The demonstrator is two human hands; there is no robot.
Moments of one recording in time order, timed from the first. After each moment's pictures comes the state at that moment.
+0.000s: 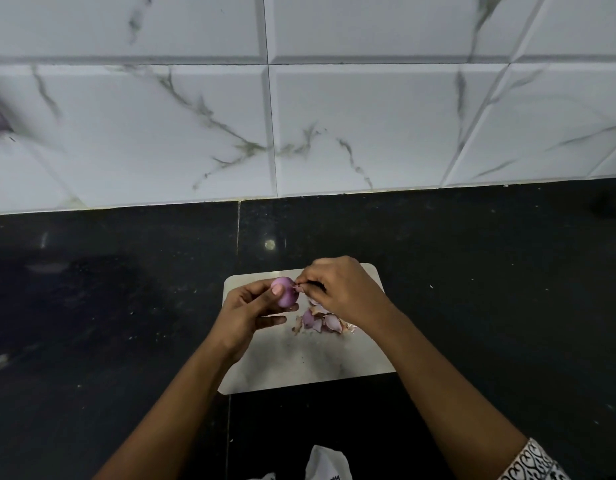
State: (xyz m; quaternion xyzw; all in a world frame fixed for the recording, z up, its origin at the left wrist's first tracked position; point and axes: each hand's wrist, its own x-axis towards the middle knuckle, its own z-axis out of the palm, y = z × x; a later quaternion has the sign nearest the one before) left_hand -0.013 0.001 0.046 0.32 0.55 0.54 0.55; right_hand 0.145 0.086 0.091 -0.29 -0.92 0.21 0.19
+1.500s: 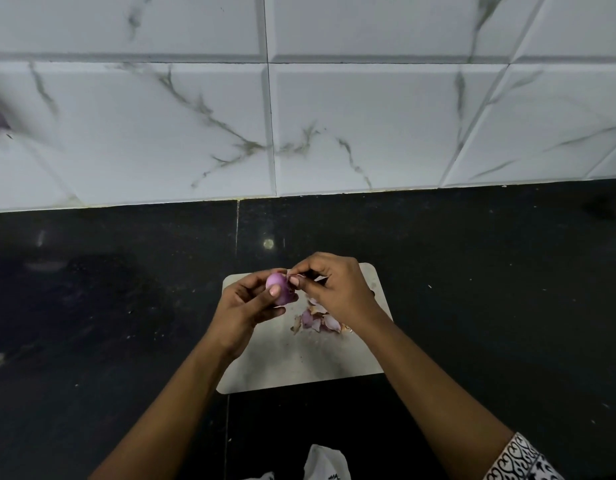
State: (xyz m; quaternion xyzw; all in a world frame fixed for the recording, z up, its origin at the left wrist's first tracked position) left_hand -0.015 0.003 0.043 0.34 0.50 0.59 0.54; right_hand 0.137 0.083 0.078 -0.32 -0.82 0.35 0.33
